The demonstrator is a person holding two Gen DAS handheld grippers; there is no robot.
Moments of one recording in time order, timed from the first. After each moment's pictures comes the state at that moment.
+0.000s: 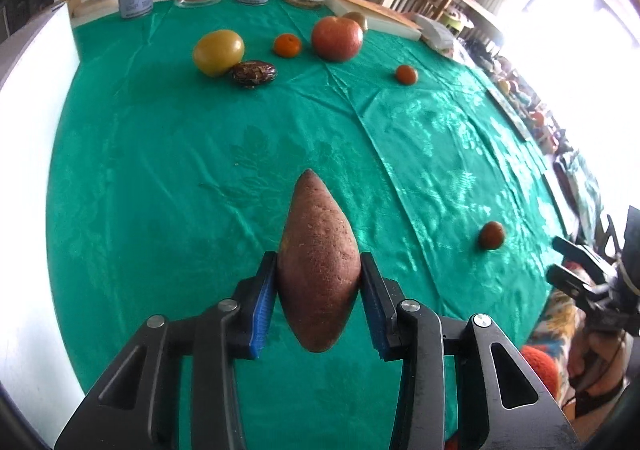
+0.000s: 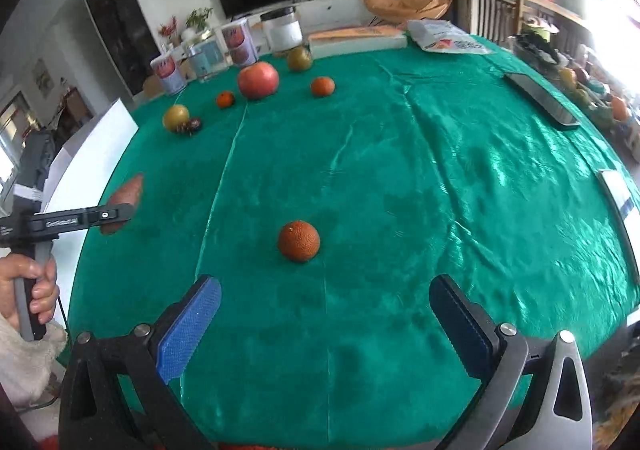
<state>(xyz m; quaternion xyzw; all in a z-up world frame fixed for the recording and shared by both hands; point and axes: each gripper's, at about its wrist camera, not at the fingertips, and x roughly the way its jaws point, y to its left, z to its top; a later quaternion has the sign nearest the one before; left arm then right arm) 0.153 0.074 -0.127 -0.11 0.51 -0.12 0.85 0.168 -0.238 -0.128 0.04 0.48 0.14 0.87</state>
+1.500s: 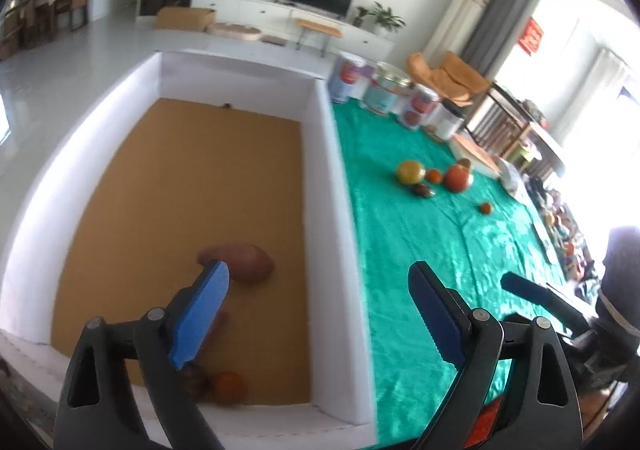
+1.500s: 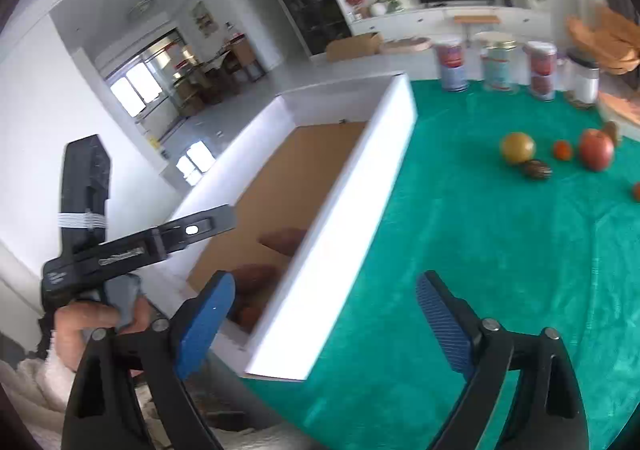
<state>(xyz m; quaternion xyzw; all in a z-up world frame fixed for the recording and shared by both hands) 0.006 0.247 -0.039 -0.21 0.38 0.05 0.90 0.104 0.000 -0.033 0.00 0.41 0.35 0.84</state>
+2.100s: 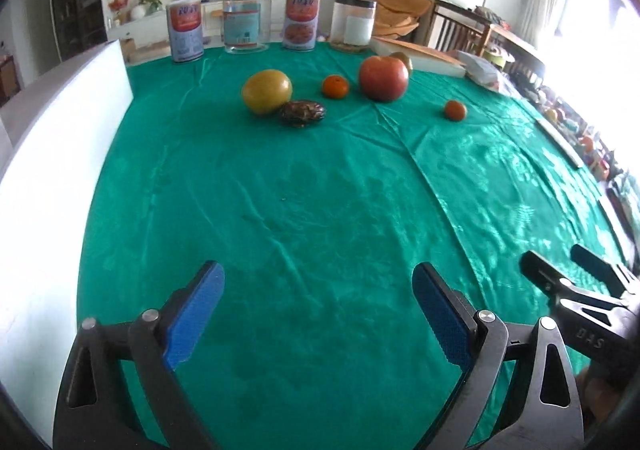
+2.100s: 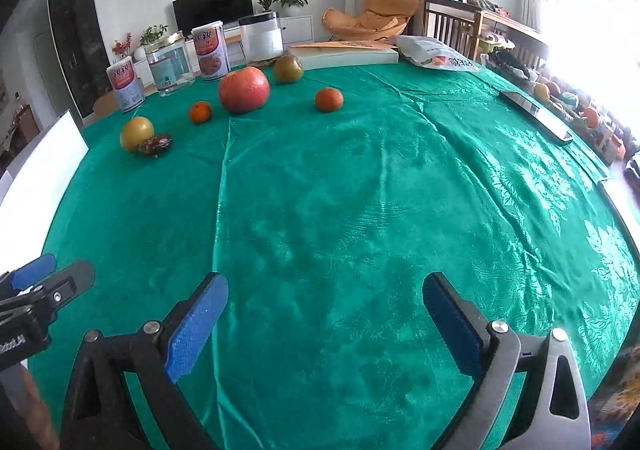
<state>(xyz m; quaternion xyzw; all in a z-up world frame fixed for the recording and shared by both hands) 0.159 0.060 -0.150 -0.05 0.42 0.01 0.90 0.186 -0.178 -0.134 0.01 0.41 -0.01 0.91</state>
